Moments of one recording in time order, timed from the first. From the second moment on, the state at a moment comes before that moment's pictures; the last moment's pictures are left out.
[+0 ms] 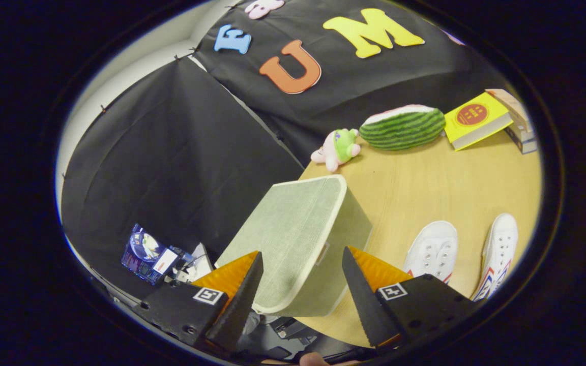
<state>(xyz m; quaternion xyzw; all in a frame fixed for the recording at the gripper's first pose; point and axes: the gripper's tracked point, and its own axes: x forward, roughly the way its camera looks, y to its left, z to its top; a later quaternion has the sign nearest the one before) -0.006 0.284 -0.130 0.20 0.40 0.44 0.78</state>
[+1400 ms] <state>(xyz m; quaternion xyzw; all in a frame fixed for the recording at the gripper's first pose) -0.047 0.434 0.021 0.24 0.40 0.54 0.70</state>
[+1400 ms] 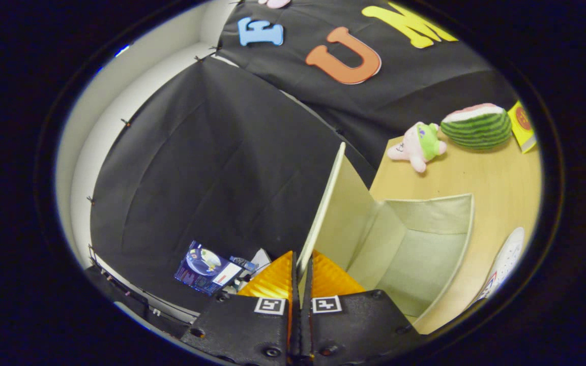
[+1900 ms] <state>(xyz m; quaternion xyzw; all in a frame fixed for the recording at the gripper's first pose) -0.061 0.500 0.041 0.15 0.35 0.55 0.74</state>
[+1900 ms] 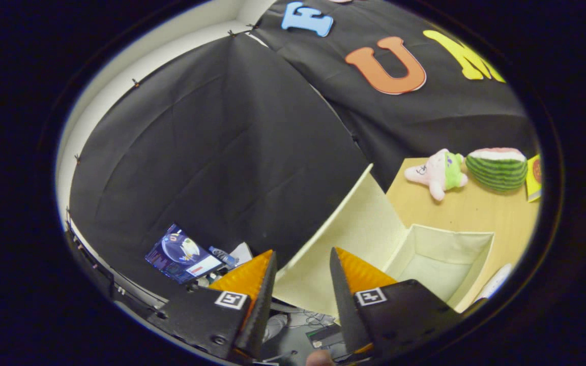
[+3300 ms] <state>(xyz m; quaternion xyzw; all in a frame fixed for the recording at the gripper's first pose) 0.018 0.177 -0.134 -0.04 0.41 0.27 0.87</state>
